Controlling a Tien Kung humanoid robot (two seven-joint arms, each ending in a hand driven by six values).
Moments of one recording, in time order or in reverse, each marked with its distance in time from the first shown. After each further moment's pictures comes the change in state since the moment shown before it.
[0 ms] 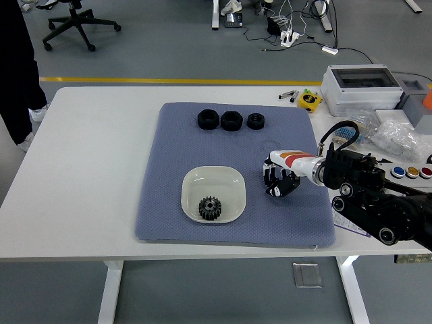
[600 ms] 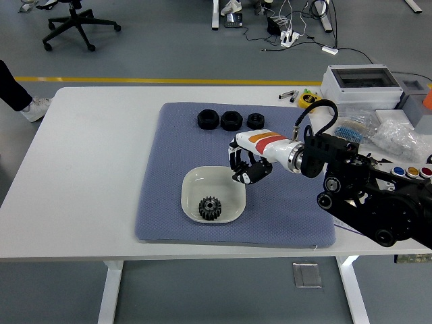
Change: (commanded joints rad) left arm -0.003 0.003 0.001 0.000 -0.002 -0.002 -0.002; right arm 0.039 0.010 0.064 0.309 -0.090 -0.012 -0.032
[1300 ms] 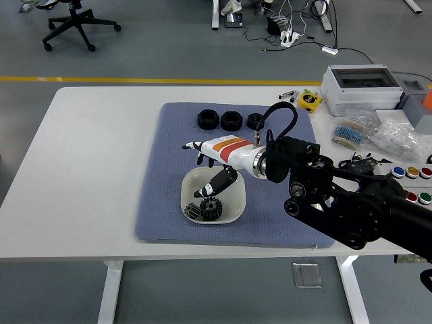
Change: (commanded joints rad) left arm -0.009 0.002 0.014 0.000 -0.018 0.005 -0.002; right arm 0.047 0.102 -0.066 -0.072 0.015 0.010 -0.068
